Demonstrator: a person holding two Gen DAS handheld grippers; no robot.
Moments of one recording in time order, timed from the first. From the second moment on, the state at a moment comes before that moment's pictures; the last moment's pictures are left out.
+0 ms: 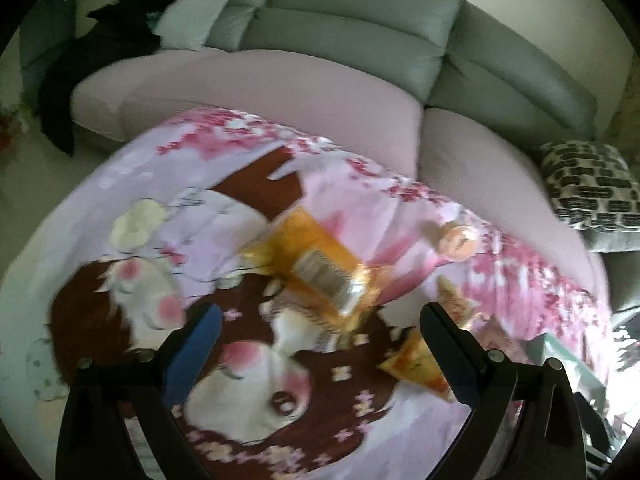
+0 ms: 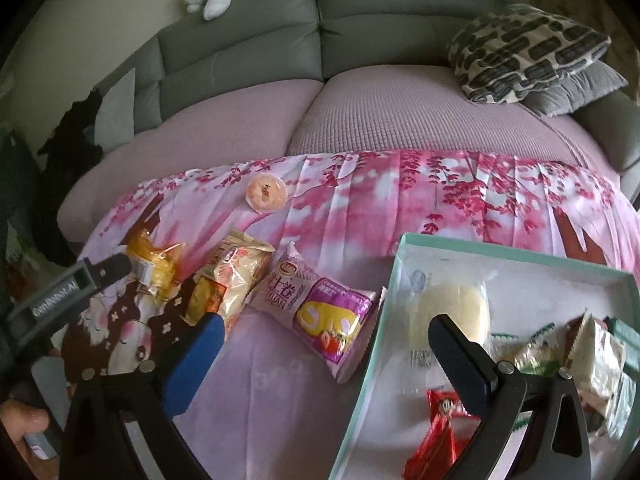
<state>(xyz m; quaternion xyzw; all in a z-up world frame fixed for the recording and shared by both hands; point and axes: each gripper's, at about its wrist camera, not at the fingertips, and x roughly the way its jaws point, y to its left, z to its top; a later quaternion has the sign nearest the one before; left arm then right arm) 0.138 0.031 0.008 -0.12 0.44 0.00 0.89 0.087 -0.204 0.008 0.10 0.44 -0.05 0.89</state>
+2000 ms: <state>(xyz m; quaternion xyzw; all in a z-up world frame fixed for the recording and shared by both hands) 0.158 0.022 -0.019 -0.10 0.51 -0.03 0.86 0.127 -0.179 -0.031 0.06 0.54 0.00 0.84</state>
